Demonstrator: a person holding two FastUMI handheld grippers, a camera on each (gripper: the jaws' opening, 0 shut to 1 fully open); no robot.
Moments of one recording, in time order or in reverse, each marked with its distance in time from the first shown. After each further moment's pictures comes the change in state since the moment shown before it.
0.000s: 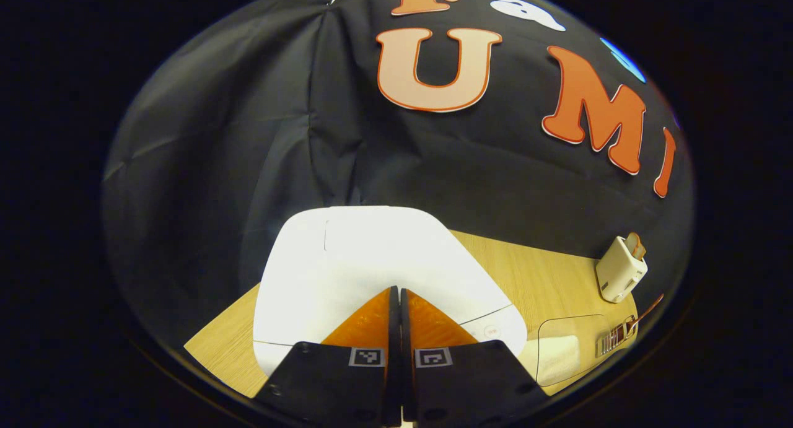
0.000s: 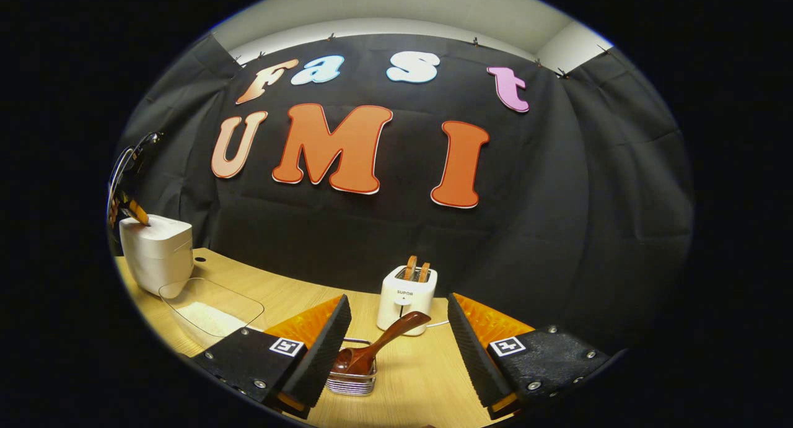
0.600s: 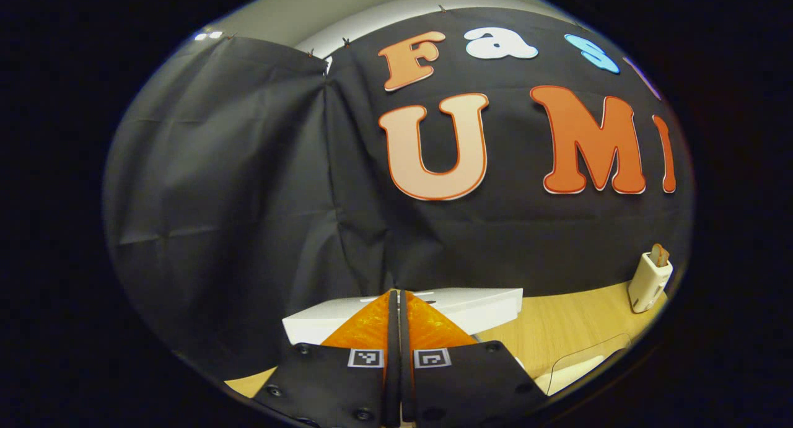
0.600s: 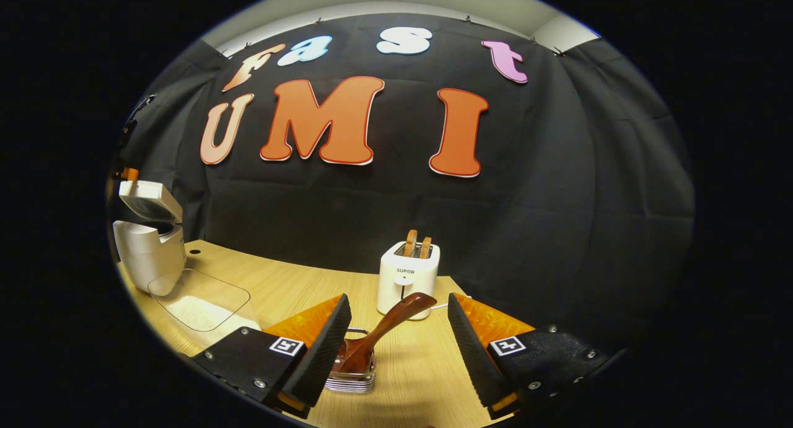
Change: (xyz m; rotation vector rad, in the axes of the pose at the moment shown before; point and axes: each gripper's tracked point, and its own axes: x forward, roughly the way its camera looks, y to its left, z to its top) left arm -0.059 -0.001 0.115 0.136 -0.393 0.158; right arm 0.040 -0.009 -0.045 0.042 0.121 -0.030
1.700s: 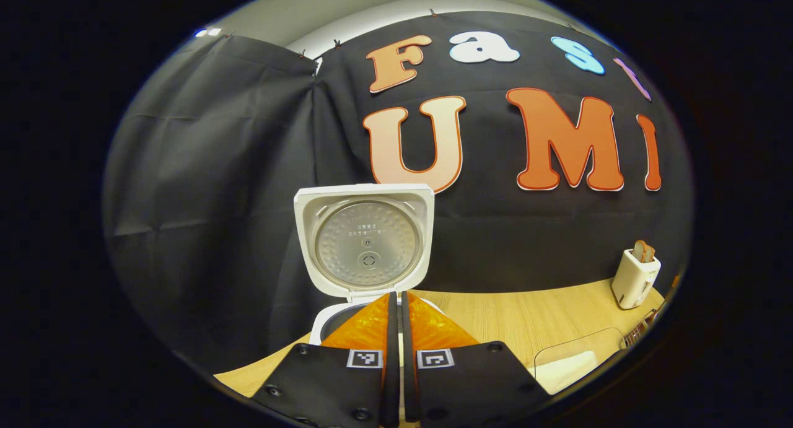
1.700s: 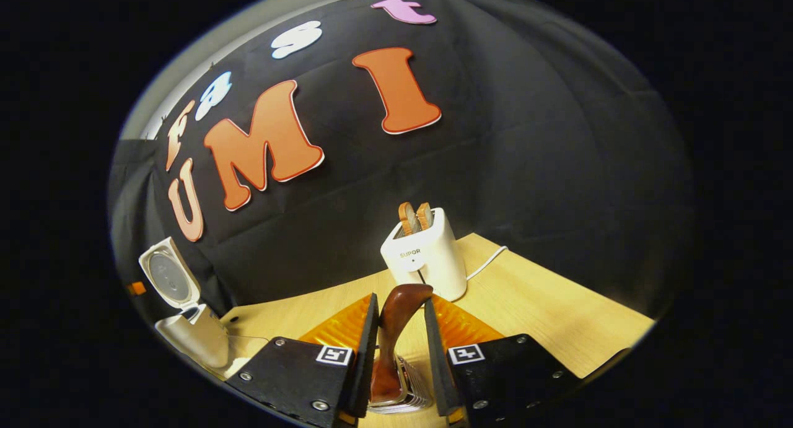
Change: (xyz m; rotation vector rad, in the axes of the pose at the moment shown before) left arm -0.027 -0.025 -0.034 -0.018 0.018 -0.082; right arm 0.048 -0.003 -0.029 0.501 0.104 0.070
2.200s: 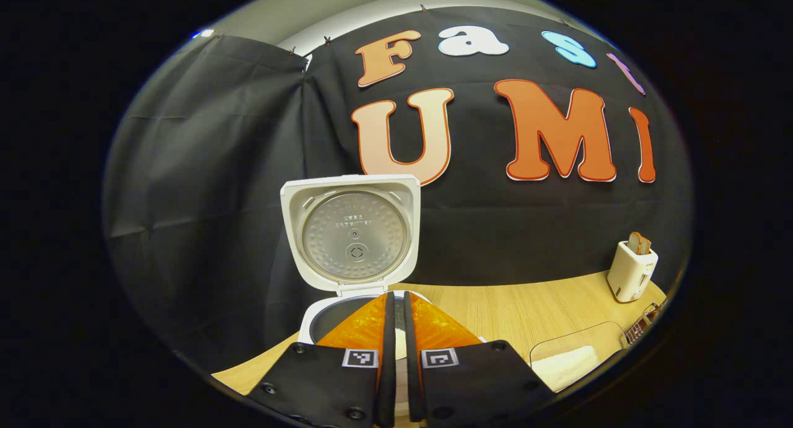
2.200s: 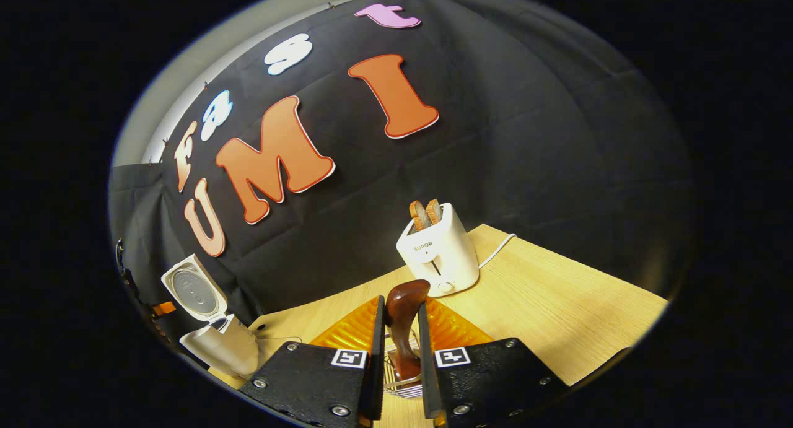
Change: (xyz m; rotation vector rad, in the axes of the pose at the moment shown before) left arm 0.000 -0.017 -0.010 0.023 0.019 -0.035; right arm -0.035 0.015 -0.001 0.063 -0.004 0.055
